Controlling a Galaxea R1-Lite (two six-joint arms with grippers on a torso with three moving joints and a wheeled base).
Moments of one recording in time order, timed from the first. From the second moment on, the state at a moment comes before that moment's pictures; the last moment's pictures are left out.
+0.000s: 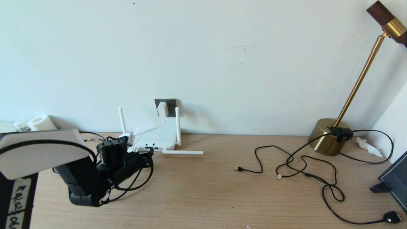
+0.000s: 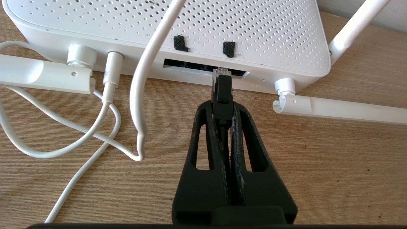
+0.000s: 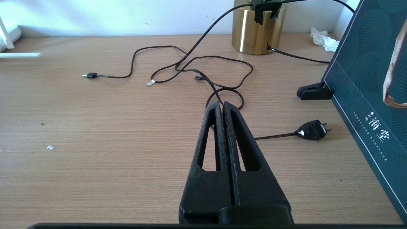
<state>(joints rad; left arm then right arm) -0.11 2.29 -0.73 -1.24 -0.10 -0.19 0.00 0.00 0.00 0.00 -0.02 0.04</state>
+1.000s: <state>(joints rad) -0.11 2.29 -0.74 -1.24 -0.10 -0.19 0.00 0.00 0.00 0.00 -0.03 0.04</state>
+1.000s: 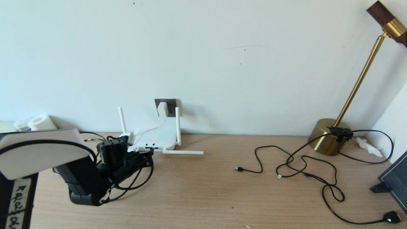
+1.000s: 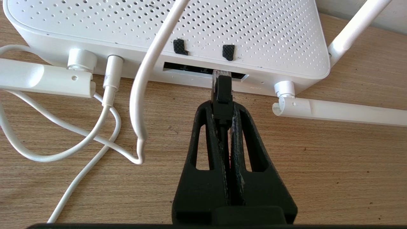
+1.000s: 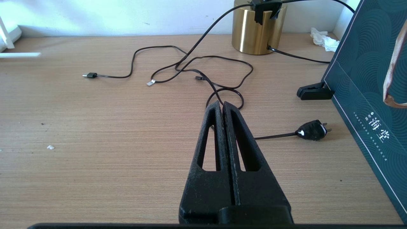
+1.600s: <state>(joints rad) -0.11 2.29 -0.74 -1.24 -0.10 -0.20 0.00 0.00 0.00 0.00 -0.03 0.04</state>
